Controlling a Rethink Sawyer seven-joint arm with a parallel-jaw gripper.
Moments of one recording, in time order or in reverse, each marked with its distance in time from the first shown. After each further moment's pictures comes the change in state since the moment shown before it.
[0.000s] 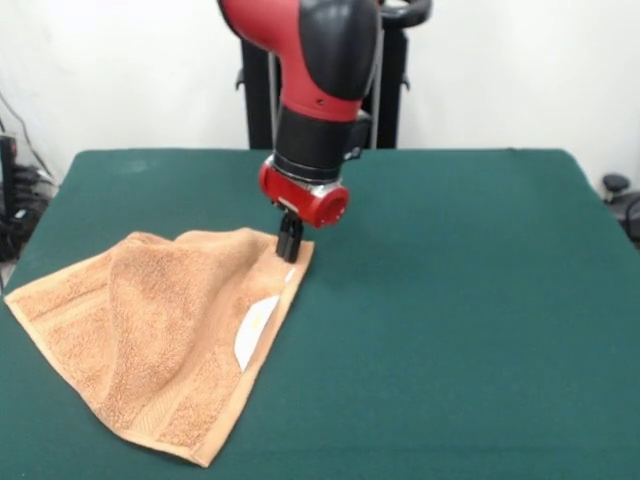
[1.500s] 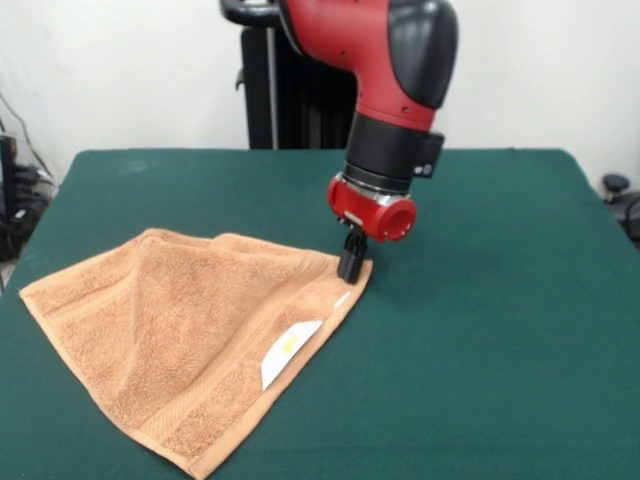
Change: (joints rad) arm 0.110 0.024 0.060 0.000 0.012 -0.183 0.283
